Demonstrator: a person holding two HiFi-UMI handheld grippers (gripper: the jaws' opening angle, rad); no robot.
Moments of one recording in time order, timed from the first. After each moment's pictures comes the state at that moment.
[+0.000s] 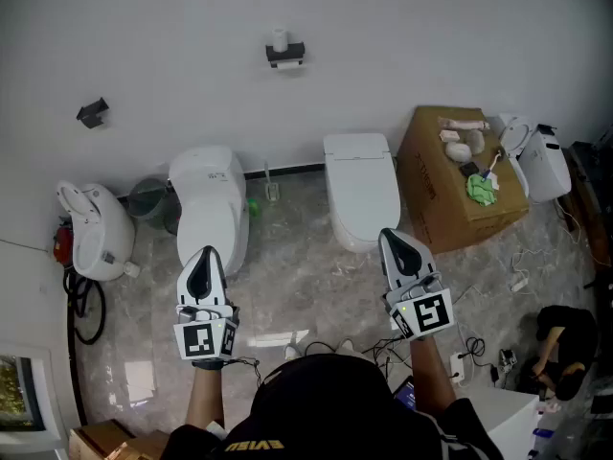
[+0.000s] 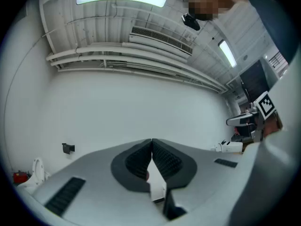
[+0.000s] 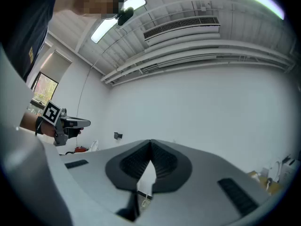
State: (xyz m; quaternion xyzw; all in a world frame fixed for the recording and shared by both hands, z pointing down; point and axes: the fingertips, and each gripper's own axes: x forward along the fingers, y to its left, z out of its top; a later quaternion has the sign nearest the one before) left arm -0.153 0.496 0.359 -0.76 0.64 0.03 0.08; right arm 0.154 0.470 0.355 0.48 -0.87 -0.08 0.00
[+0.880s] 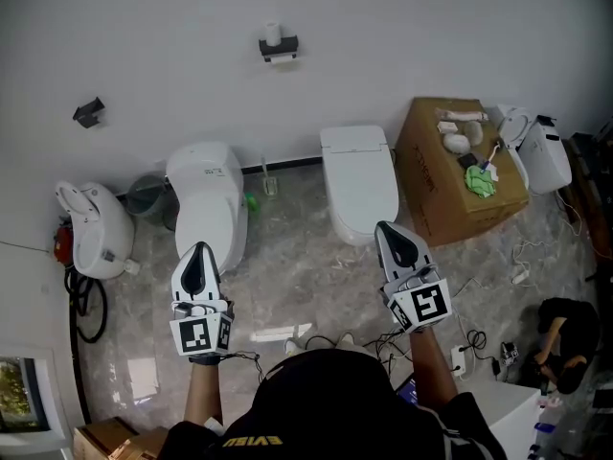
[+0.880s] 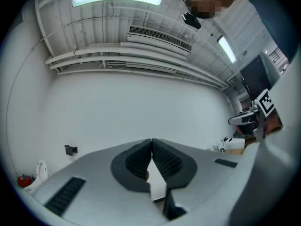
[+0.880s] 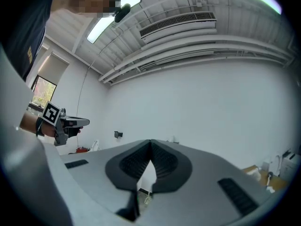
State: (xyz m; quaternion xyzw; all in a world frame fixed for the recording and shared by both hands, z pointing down) left arm -0.149 0.494 0.363 -0.75 0.65 0.01 0.09; right arm 0.167 0.463 0.369 0.48 -0.88 -0.06 0.01
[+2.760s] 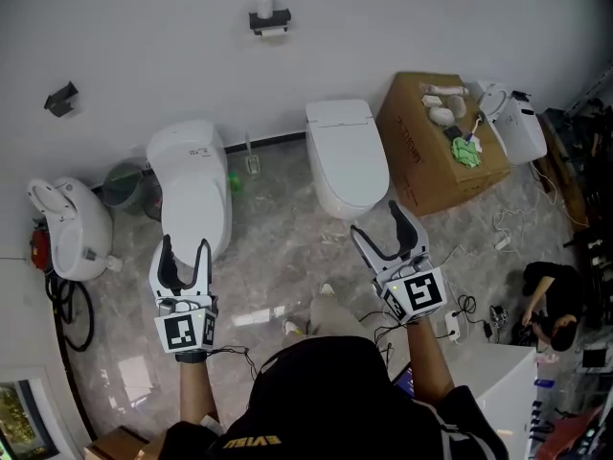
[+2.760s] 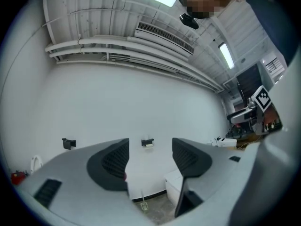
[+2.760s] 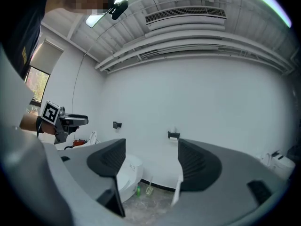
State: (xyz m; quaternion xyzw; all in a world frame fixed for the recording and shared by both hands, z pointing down) left arm -0.258 0.494 0.401 -0.79 0.62 0.02 0.06; right arm 0.070 0.485 0.392 0.51 -0.86 -0.03 0.07
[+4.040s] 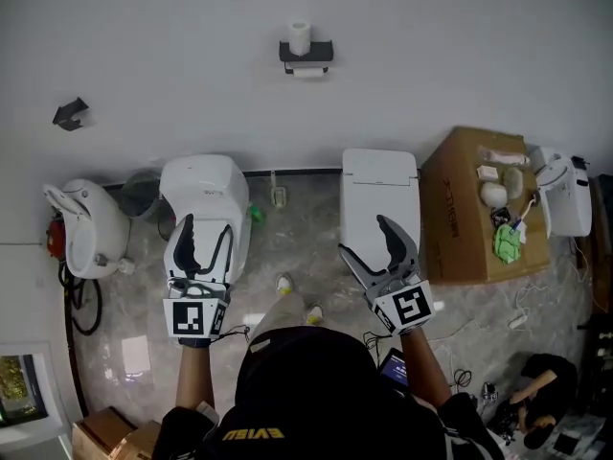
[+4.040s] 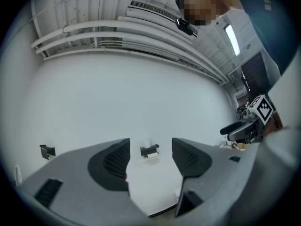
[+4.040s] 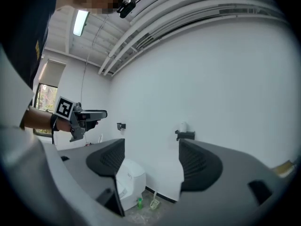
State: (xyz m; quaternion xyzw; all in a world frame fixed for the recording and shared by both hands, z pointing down) left arm -0.176 0.167 0.381 -0.78 0.62 -0.01 0.09; right arm 0.078 0.148 0.431 0.39 -0.92 0.00 0.05
